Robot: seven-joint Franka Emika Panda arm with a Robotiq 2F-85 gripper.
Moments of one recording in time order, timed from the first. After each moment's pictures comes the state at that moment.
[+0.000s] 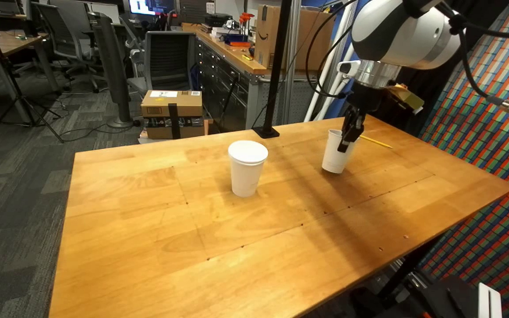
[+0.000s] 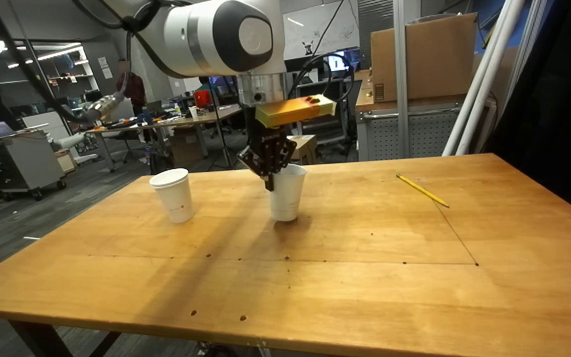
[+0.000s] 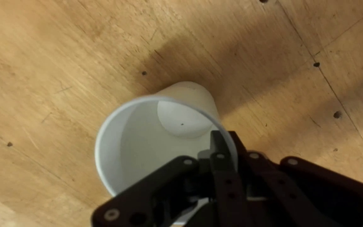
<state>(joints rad) -0.07 0.03 -0.09 -2.25 0.10 2.27 -1.19</state>
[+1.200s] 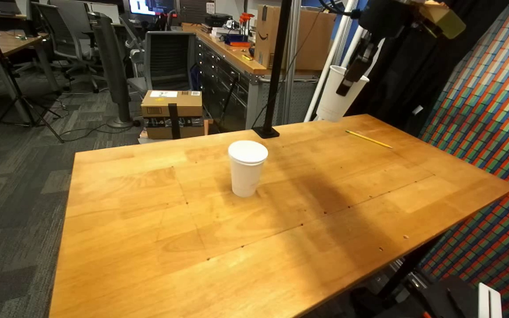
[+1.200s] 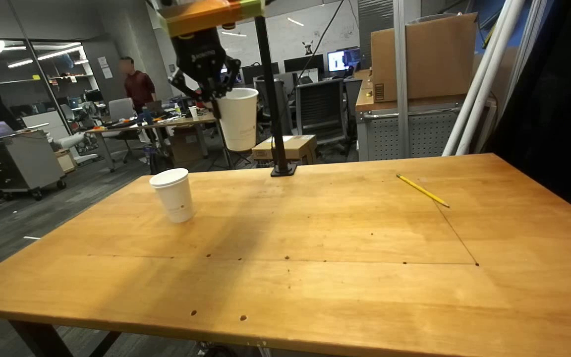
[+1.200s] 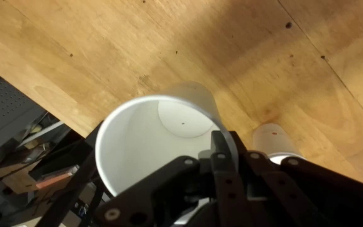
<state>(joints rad) 0.03 -0.37 -0.02 -2.32 0.05 2.20 -0.90</state>
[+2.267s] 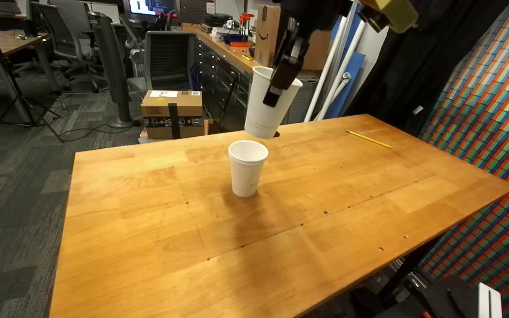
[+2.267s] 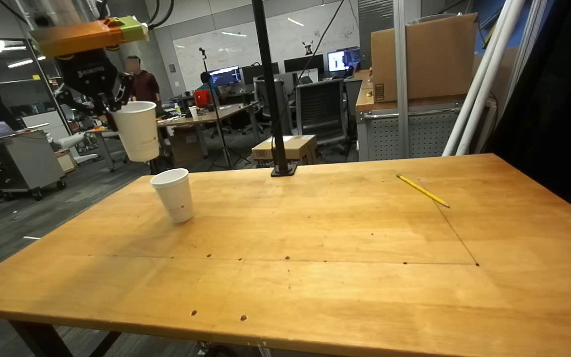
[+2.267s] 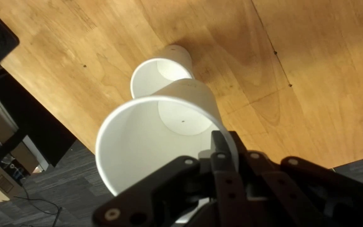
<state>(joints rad) 0.32 -0.43 0.09 -2.38 0.10 2.23 -0.76</state>
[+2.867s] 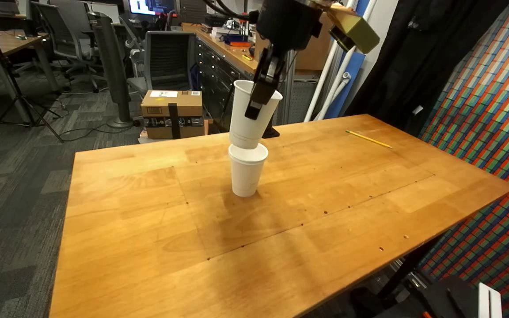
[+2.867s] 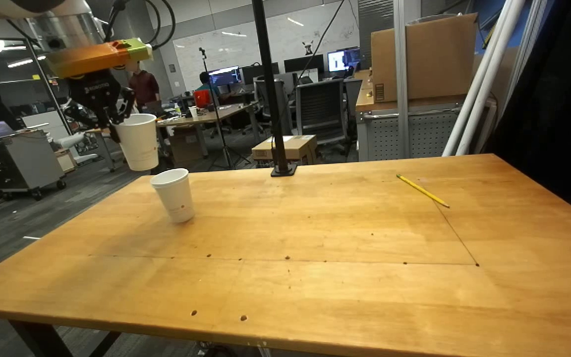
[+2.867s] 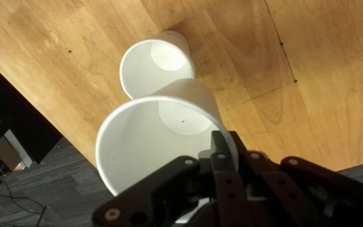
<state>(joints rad) 0.35 -0.33 0.09 -2.35 0.11 2.29 -0.78</state>
